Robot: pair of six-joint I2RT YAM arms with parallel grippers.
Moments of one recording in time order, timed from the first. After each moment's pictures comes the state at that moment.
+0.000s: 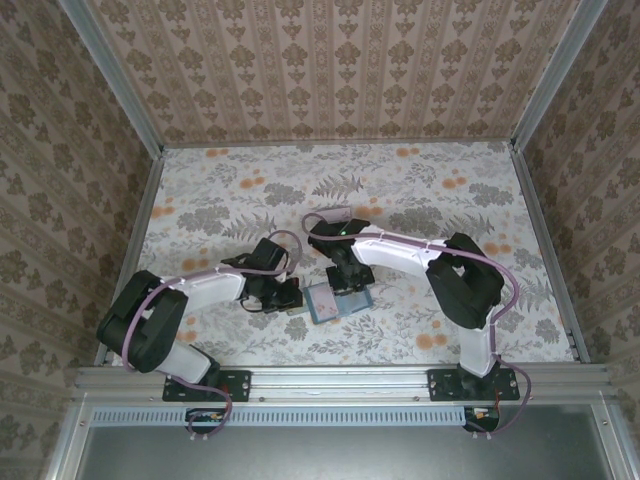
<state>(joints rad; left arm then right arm) -0.62 1.48 0.62 -0.34 0.45 -0.67 0.81 1.93 1.38 -1.01 0.02 0.61</state>
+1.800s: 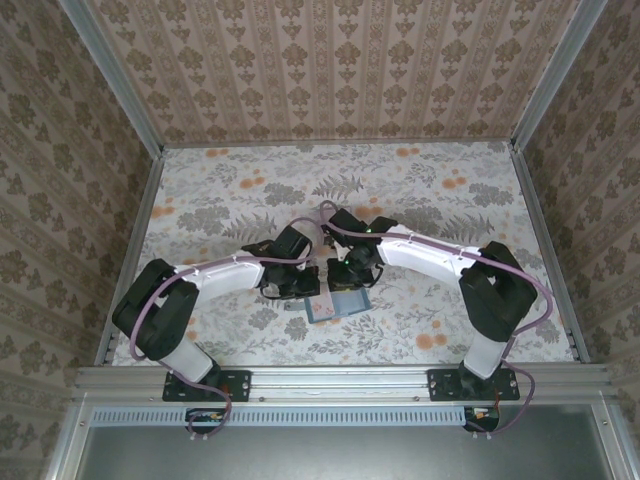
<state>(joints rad) -0.75 1.57 0.81 -0.40 0.35 -0.72 0.75 1.78 1.25 -0.73 -0.36 0.66</state>
